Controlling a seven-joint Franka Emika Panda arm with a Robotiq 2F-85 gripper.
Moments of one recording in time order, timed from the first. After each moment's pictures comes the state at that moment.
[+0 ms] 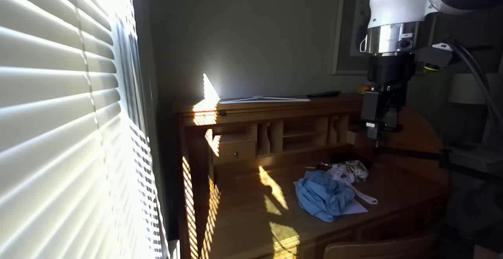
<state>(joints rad) 0.08 -0.66 0.36 -2.28 0.07 1.64 0.46</state>
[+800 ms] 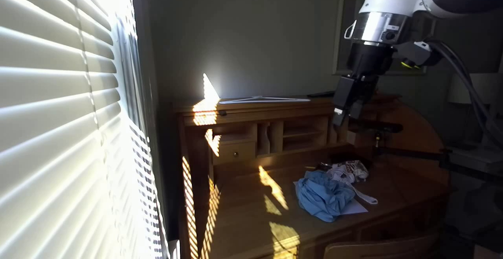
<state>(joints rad) 0.11 -0.62 0.35 -2.27 0.07 1.92 0.39</state>
